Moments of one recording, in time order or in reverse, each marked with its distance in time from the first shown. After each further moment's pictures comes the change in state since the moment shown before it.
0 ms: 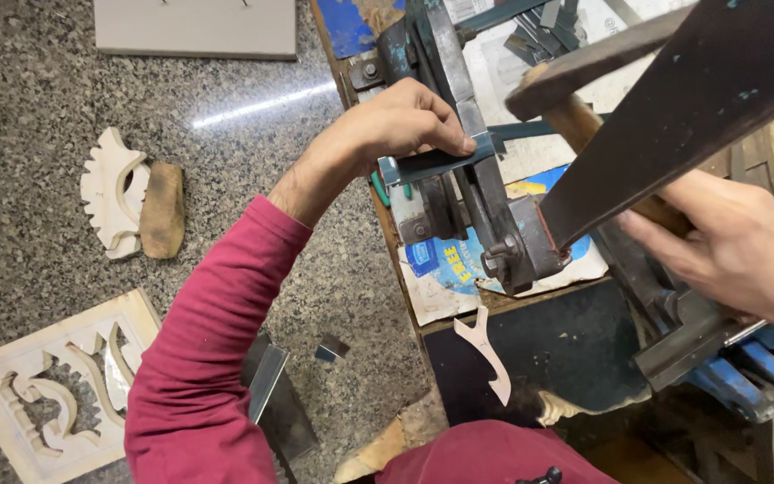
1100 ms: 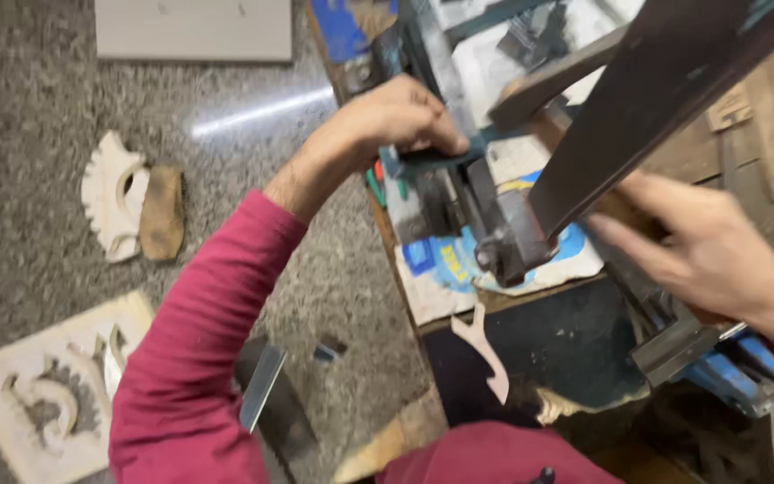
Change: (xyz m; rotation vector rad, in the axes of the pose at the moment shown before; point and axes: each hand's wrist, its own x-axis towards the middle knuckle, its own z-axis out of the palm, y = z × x) left_hand 0.006 0.007 0.002 -0.080 -0.005 0.052; right_hand -0.010 -0.009 0.007 0.257 0.206 -0.191
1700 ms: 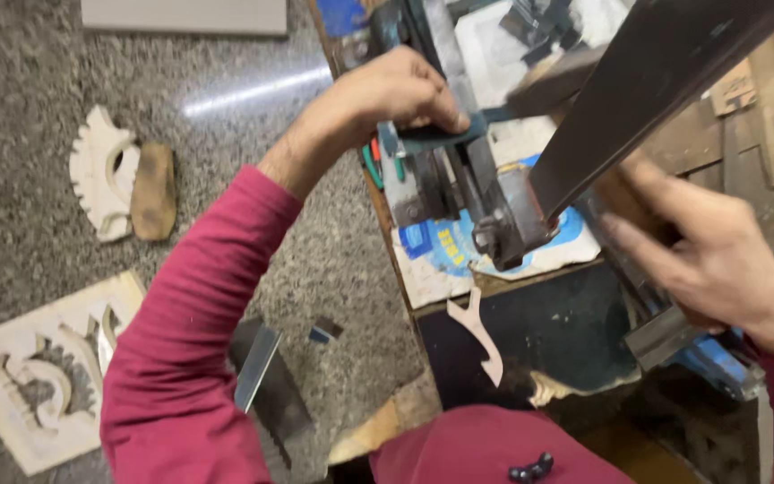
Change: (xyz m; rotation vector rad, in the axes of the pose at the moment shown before) left_hand -0.005 -0.003 -0.002 0.018 0.018 0.041; right_hand -0.011 -0.018 0.004 0.011 0.016 0.049
